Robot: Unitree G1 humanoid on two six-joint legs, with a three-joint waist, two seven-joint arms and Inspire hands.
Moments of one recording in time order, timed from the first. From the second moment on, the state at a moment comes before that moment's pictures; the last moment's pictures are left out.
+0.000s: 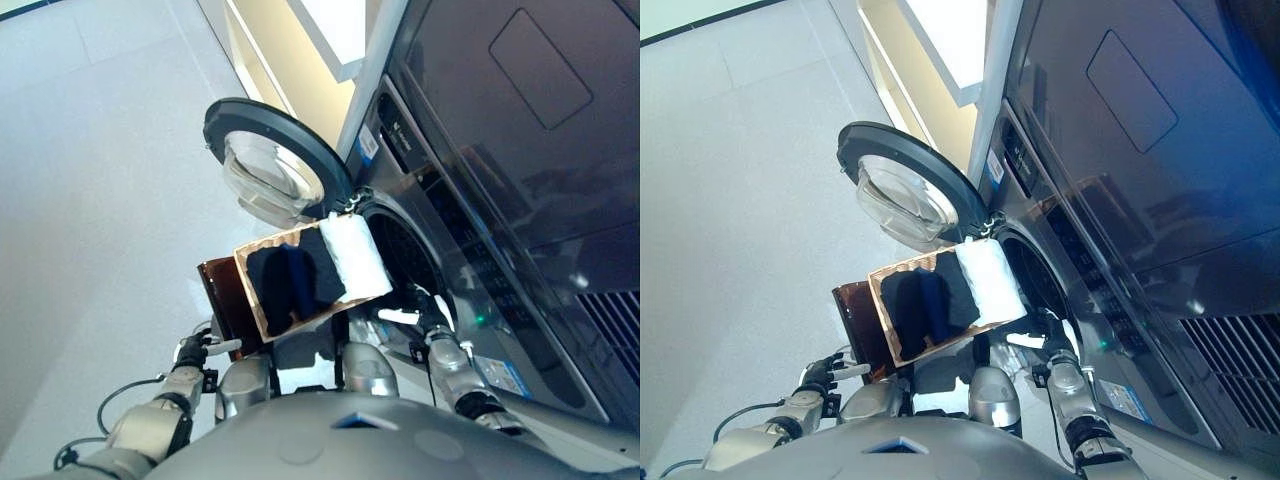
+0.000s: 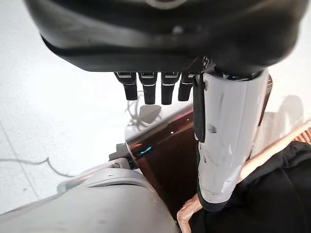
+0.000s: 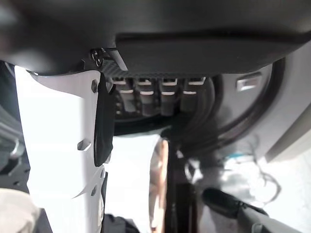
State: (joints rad) left arm -0.07 0.23 -0.14 1.37 -0.13 -0.12 0.14; right arm 0.04 -0.24 0.16 0.90 -0.04 -0.06 -0.21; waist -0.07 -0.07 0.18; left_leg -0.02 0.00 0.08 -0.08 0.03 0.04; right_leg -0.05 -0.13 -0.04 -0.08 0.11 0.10
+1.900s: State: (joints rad) left arm -0.14 0.24 -0.22 1.36 -0.19 -0.12 0.24; right arm -0.15 -0.21 0.20 1.03 0.00 -0.20 -0.39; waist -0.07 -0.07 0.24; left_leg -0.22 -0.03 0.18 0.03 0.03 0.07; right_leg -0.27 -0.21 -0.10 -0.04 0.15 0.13
